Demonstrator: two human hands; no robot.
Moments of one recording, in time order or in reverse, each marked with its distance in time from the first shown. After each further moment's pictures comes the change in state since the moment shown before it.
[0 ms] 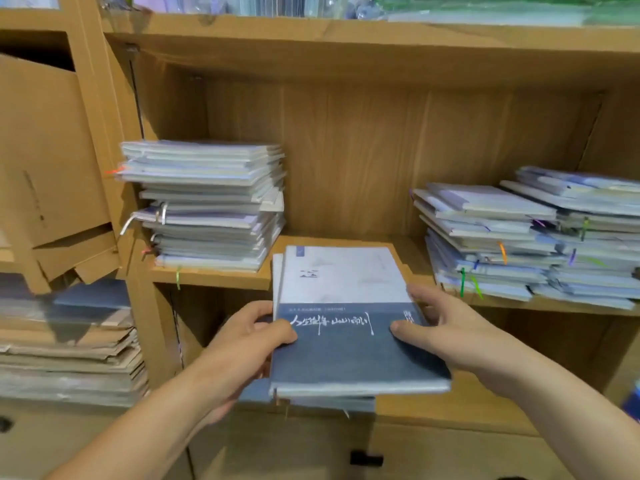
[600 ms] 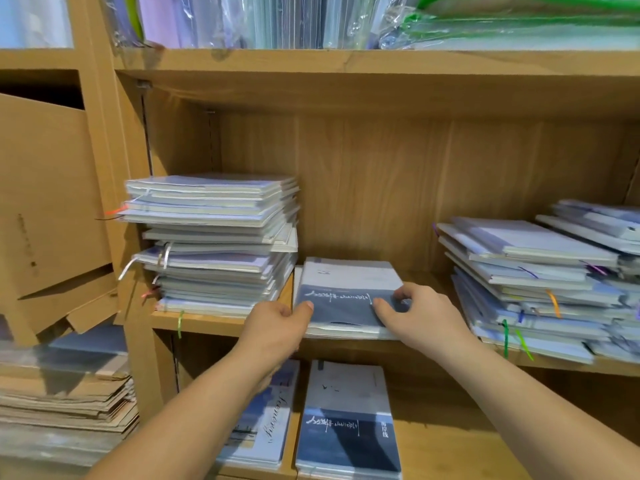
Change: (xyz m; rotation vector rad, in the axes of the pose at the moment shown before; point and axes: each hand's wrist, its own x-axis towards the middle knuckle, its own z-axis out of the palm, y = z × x) left_hand 0.117 0.027 0.002 0.292 0.338 0.132; right_hand 0.137 -0.020 0.021 -0.585 0.365 -0.035
